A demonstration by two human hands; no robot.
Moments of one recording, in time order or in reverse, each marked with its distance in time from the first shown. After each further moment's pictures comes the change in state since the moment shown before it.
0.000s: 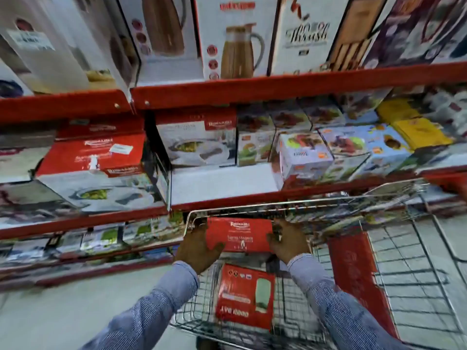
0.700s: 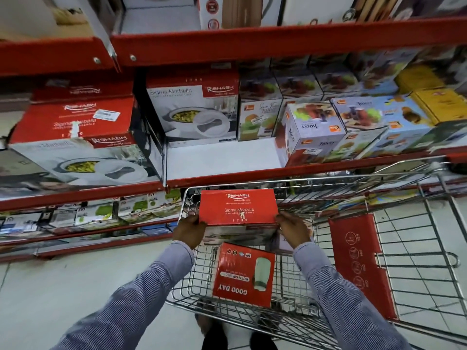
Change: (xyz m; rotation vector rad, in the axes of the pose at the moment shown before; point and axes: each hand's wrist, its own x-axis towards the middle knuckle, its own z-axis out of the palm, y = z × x) left_hand 0.032 -0.059 0.046 -0.512 -0.020 -0.513; right_hand 0.011 0.037 0.036 0.540 -0.052 0.368
